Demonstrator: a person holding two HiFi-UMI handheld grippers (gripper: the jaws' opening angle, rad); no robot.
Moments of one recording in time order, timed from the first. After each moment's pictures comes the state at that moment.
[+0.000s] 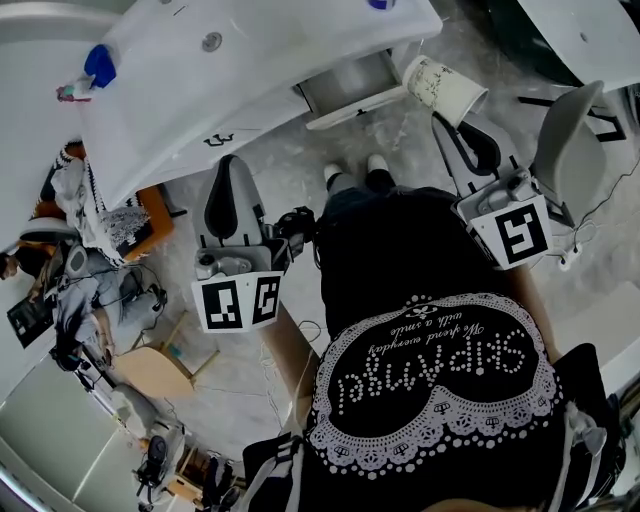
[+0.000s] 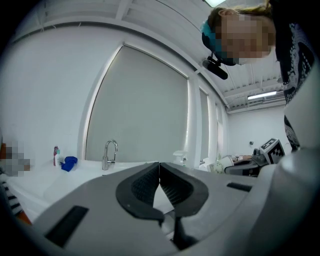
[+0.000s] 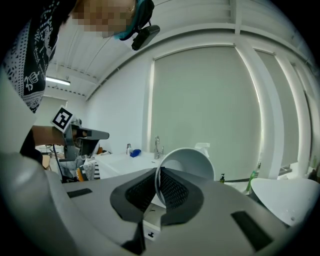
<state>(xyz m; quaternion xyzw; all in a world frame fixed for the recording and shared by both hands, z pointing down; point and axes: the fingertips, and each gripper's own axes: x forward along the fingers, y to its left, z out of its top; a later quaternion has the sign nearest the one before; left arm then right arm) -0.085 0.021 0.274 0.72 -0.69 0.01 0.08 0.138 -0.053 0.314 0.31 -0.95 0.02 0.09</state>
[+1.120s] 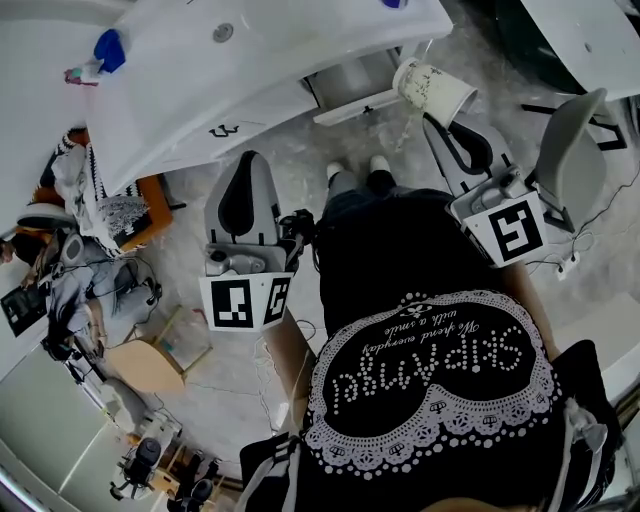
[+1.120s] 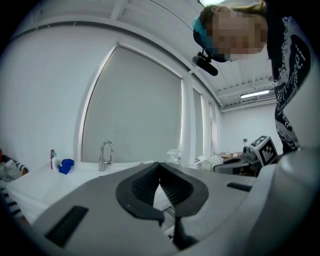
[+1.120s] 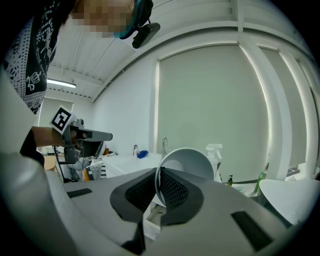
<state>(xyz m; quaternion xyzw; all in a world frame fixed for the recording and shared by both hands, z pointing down) -0.059 0.036 0.271 0.74 -0.67 0.03 0.06 0.121 -0.038 0.307 0.27 -0.96 0.02 0.07</state>
